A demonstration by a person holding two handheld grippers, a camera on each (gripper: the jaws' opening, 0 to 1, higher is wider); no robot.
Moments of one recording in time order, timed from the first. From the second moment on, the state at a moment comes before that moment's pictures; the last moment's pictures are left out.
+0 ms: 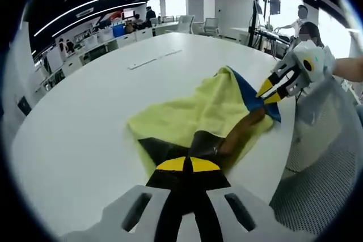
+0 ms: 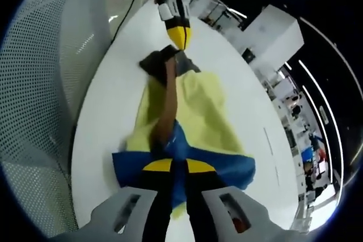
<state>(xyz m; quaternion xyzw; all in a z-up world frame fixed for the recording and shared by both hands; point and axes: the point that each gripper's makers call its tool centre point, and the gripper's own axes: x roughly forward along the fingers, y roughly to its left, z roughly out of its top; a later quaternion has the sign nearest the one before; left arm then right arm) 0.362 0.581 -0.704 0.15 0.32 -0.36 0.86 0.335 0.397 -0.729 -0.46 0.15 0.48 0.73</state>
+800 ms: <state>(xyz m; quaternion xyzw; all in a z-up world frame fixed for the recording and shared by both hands) 0.361 0.578 -0.695 0.20 0.32 -0.37 0.85 0.346 0.389 -0.696 -0.33 0.18 0.45 0.81</state>
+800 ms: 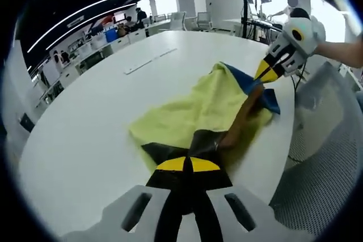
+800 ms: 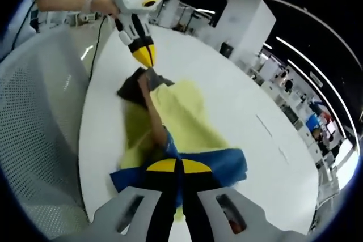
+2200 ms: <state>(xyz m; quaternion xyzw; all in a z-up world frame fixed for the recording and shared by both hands) 0.358 0.580 -0.571 0.30 0.22 -0.36 0.85 0.339 0.388 -0.577 -0.25 0.16 0.44 0.85</state>
